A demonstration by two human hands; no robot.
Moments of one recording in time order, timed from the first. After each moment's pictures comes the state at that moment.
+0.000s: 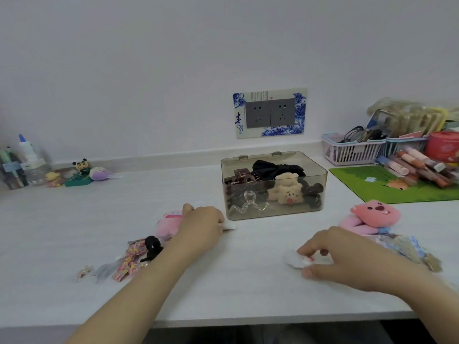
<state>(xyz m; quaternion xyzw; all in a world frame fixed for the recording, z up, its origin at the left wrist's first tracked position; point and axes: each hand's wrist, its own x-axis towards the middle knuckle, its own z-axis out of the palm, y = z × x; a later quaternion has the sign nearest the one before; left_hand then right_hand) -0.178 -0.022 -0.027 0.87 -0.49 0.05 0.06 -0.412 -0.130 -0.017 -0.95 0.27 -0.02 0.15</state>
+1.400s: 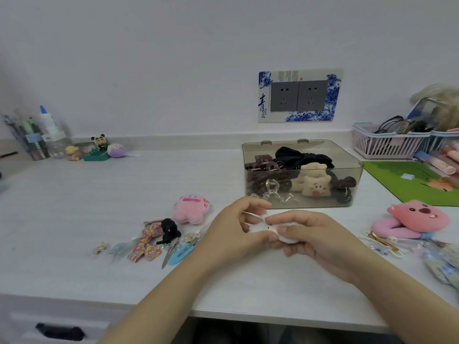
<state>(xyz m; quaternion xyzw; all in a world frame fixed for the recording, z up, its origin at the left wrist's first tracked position) -0.205 -0.004 -0.046 0.68 -0.49 -0.18 0.51 -0.340 -0.121 -0.042 -0.67 0.18 -0.15 0.71</state>
